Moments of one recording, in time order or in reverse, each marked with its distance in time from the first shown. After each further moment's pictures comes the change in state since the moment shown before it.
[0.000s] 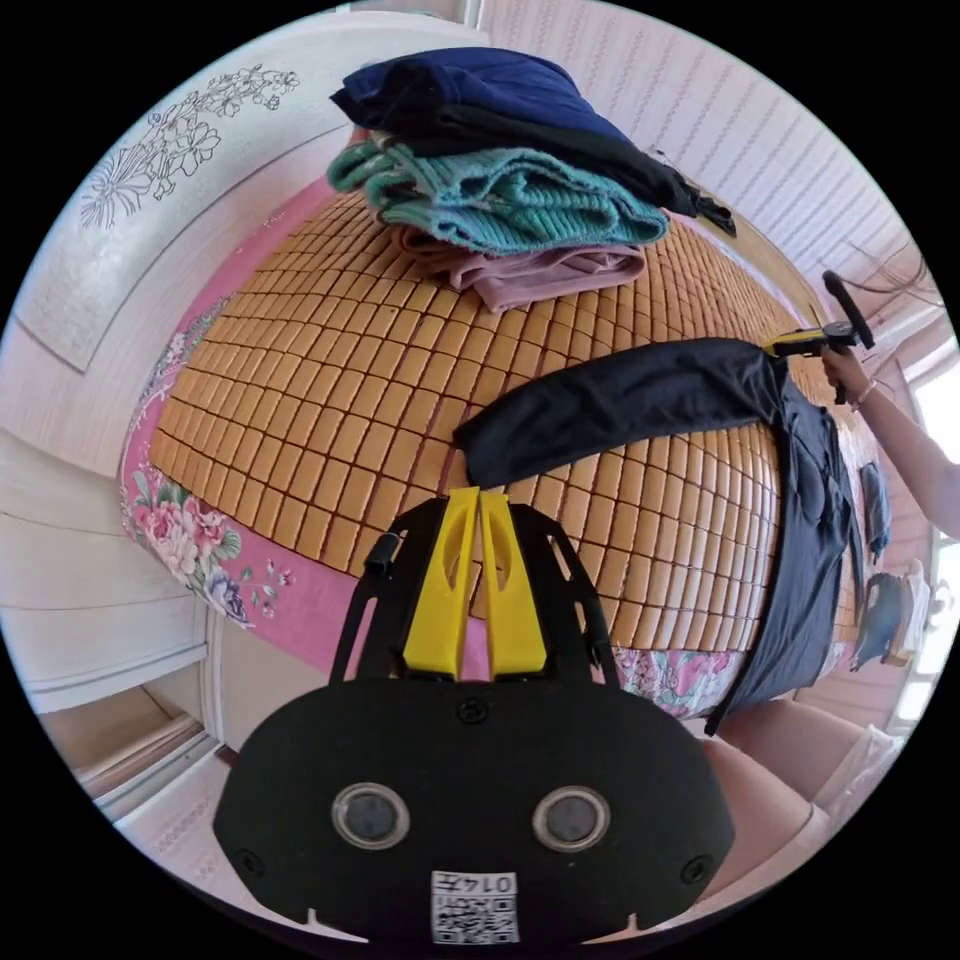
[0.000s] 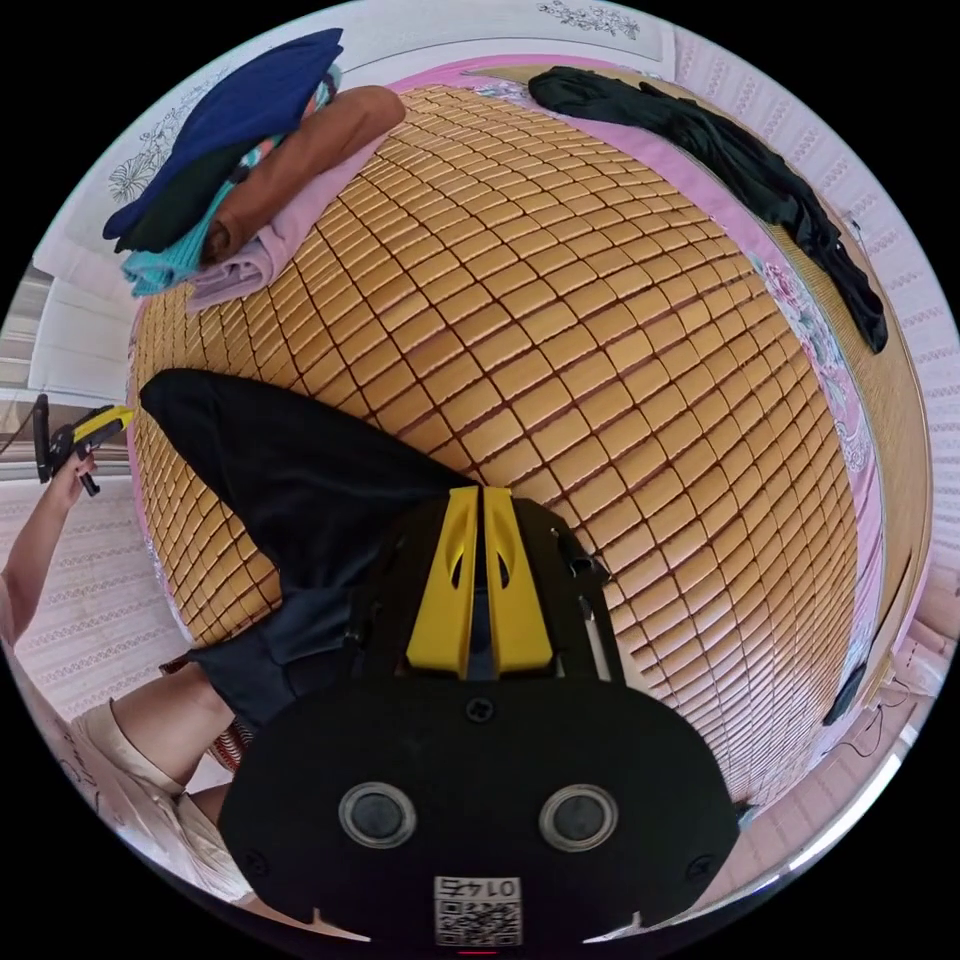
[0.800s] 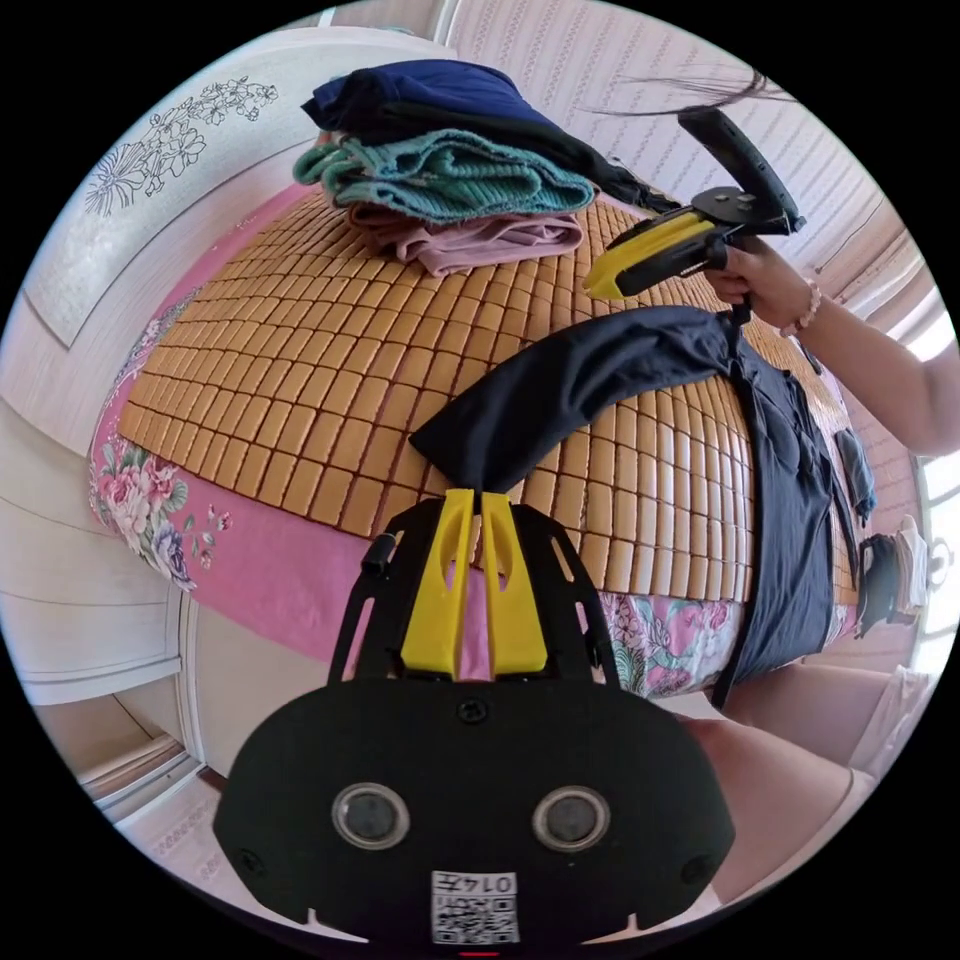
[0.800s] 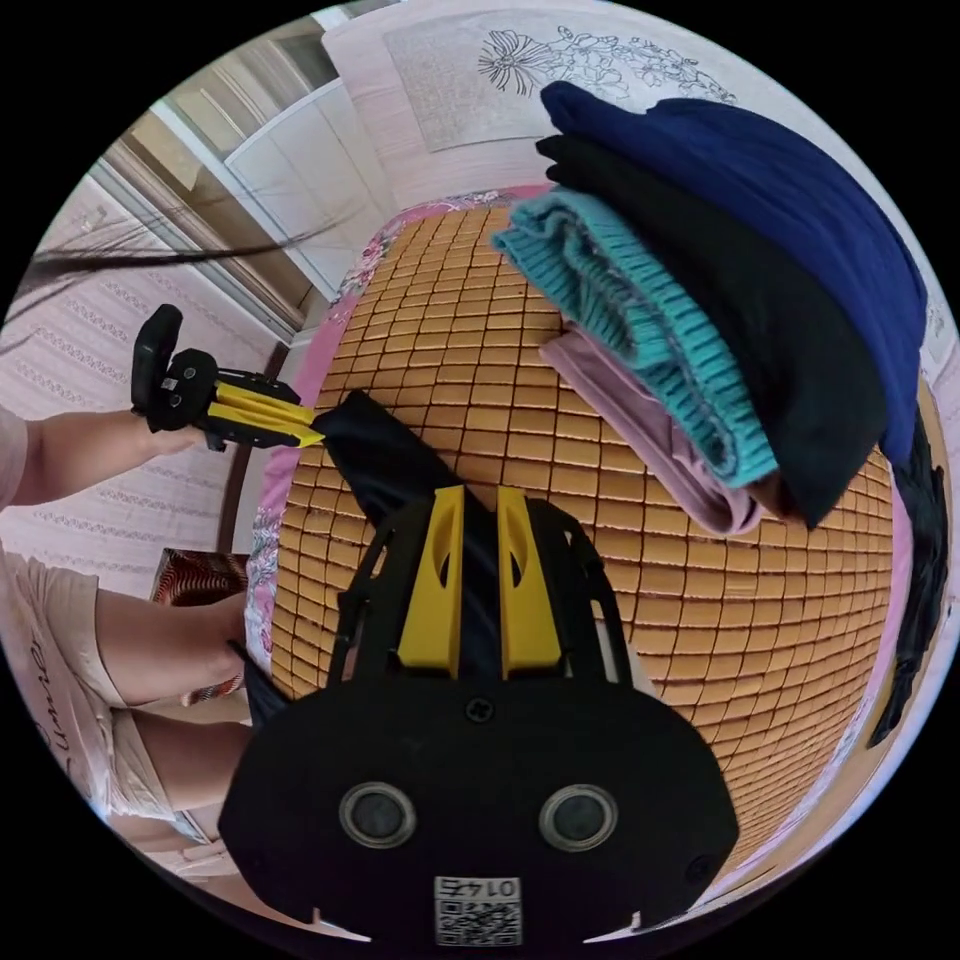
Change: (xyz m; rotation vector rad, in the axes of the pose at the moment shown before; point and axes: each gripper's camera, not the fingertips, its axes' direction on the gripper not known) left arm 0.011 0.062 -0.008 0.068 0.076 0.054; right arm -0.320 -0.038 0.009 0.106 -0.157 -0.682
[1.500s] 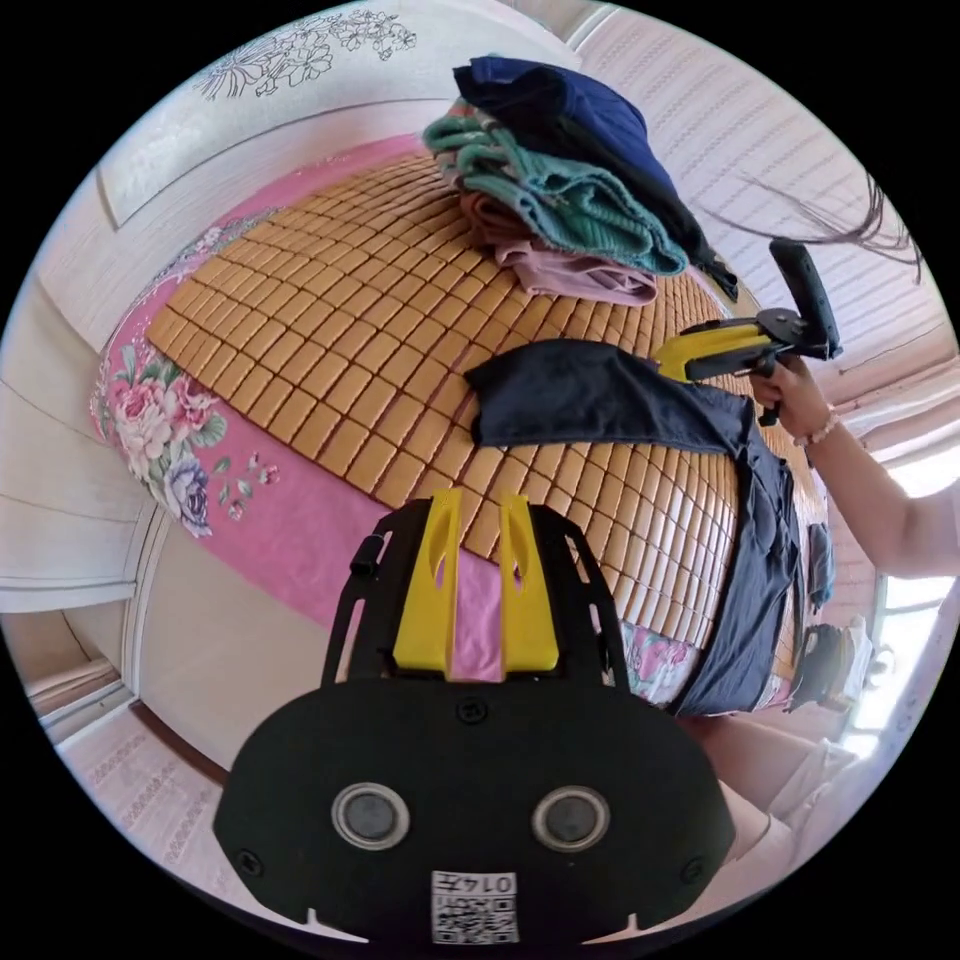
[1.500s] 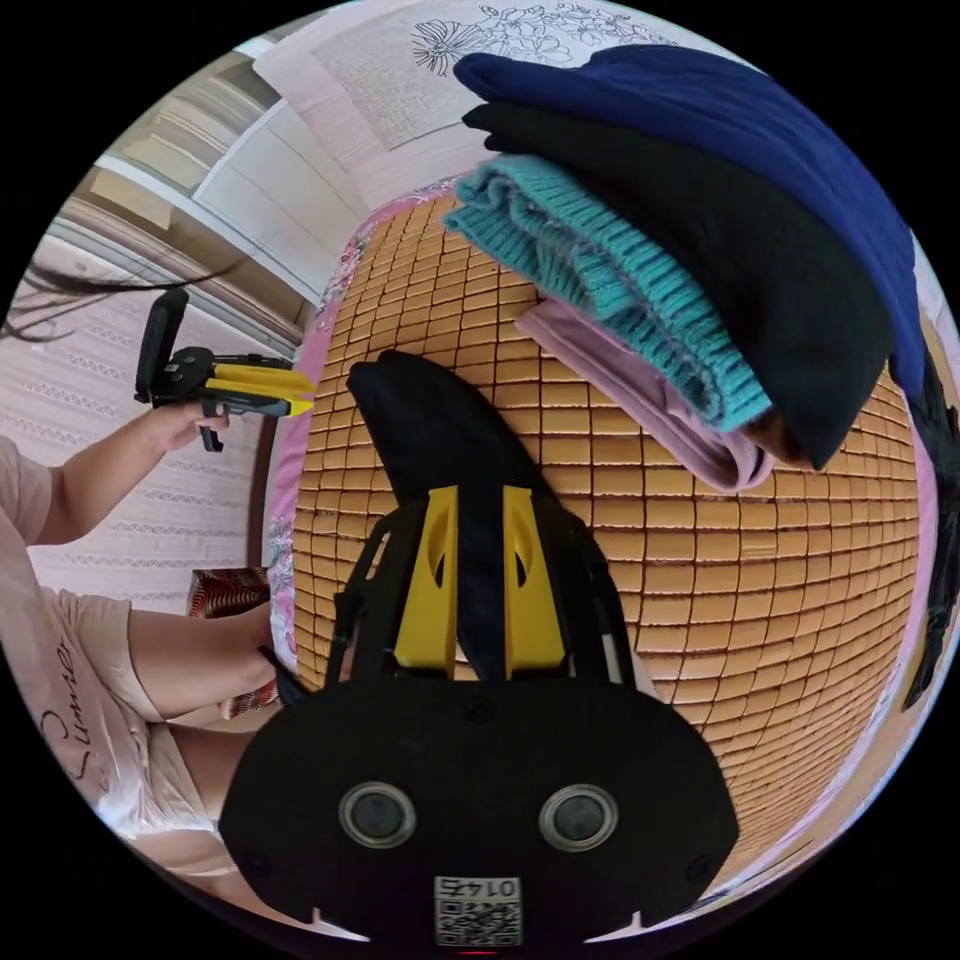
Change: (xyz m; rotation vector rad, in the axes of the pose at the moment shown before) left arm -0.100 -0.025 -0.006 -0.021 0.092 -0.248; right arm -0.020 0.003 0.000 -0.035 -0.076 0.112
